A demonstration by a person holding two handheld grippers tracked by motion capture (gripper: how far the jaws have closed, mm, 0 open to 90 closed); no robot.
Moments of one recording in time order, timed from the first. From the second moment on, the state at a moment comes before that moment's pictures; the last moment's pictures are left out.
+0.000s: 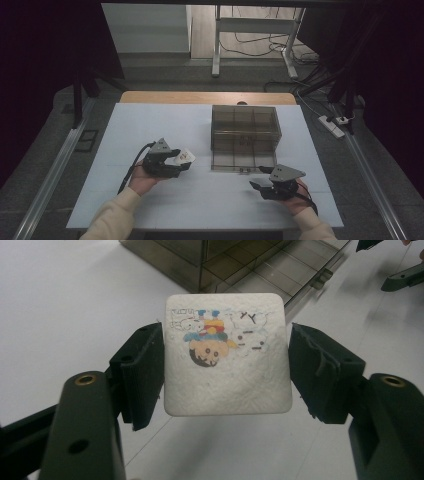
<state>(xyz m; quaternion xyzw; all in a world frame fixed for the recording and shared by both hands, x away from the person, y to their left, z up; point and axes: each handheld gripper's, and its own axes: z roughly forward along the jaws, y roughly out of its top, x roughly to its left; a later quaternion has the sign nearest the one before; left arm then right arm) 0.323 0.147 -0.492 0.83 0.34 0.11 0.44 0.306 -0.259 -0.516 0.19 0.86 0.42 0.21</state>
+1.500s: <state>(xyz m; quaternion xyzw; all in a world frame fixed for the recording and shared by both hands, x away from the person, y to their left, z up) 0.348 0.083 -0.481 0.85 0.28 0.09 0.44 0.305 -0.255 -0.516 0.19 0.86 0.42 0.20</state>
